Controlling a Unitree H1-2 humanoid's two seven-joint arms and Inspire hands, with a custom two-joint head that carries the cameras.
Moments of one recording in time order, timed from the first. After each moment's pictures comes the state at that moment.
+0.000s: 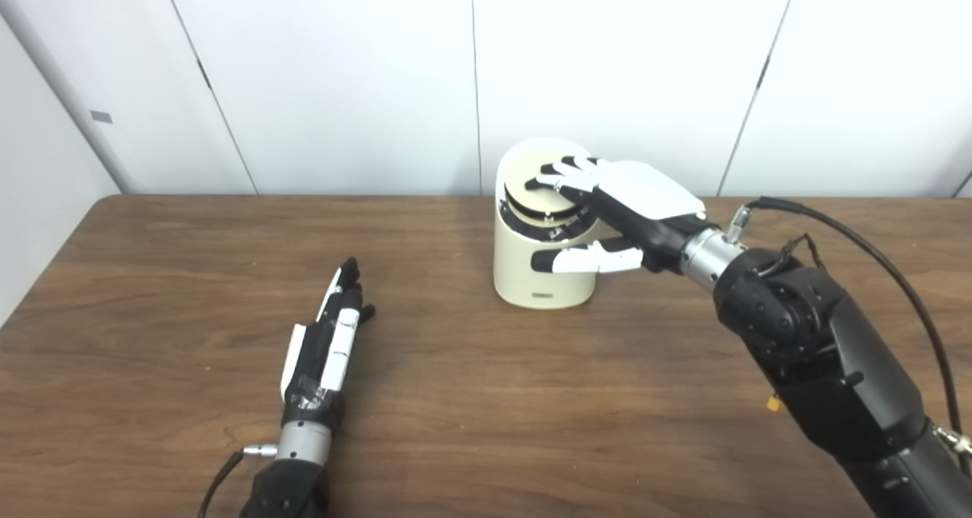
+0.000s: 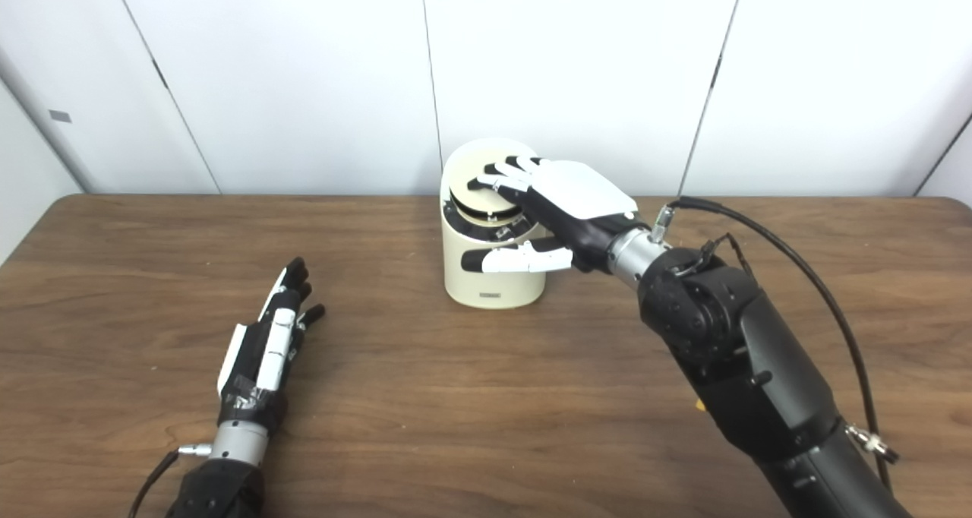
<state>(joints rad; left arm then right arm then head) -0.03 0.06 0.06 -0.03 -0.03 -0.01 0.00 -0.60 -0.36 0.38 -0.17 -0.70 0.17 0.47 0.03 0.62</state>
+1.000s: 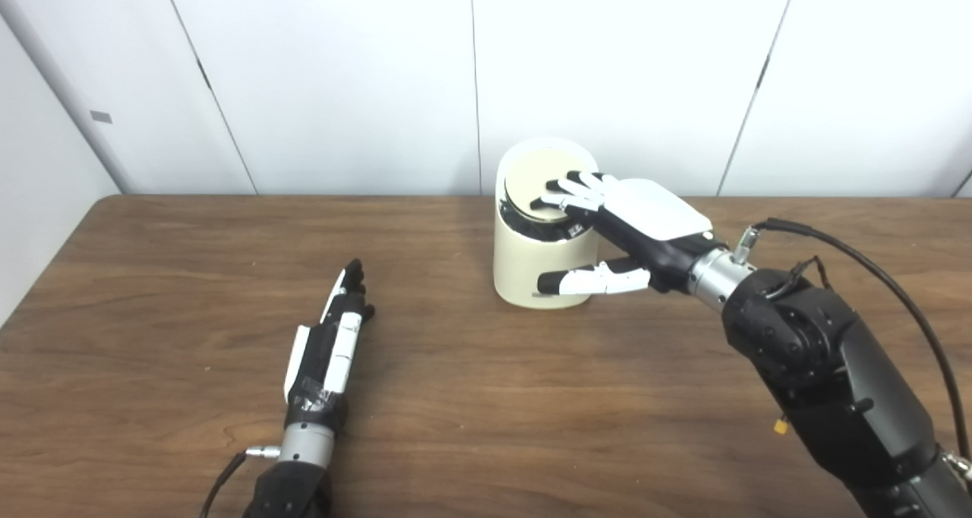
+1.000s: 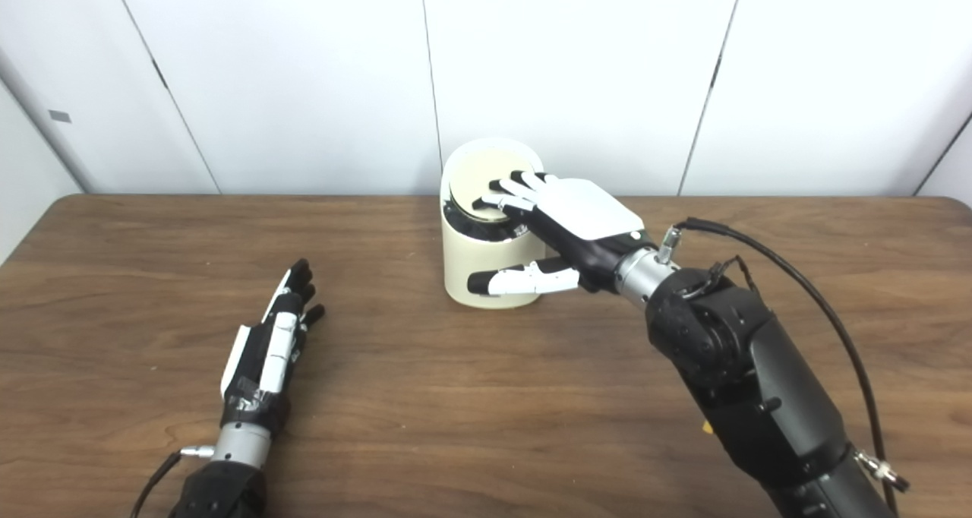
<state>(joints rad) -0.03 0.06 0.05 -0.04 -0.03 0.00 0.00 -0.55 -0.36 0.36 -0.22 -0.74 0.16 0.50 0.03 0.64</state>
